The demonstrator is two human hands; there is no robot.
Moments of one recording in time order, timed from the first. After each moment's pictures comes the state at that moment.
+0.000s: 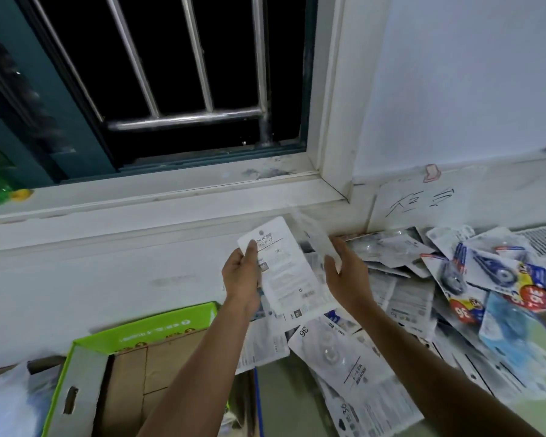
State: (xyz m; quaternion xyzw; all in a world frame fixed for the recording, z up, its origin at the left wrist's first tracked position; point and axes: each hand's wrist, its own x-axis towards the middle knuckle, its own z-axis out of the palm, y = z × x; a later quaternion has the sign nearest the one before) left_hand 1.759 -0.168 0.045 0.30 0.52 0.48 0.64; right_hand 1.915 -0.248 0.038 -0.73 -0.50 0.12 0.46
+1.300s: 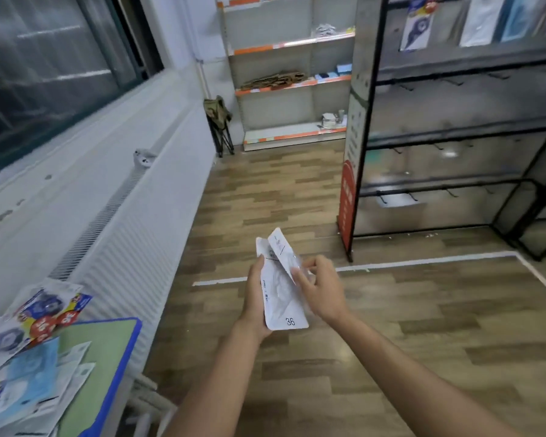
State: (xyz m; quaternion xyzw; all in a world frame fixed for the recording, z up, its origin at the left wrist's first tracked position) left_hand 2.090 -0.869 0.062 0.48 0.01 -0.33 0.81; right_hand 2.061 -0.990 0.040 -0.81 0.10 -0.11 0.56
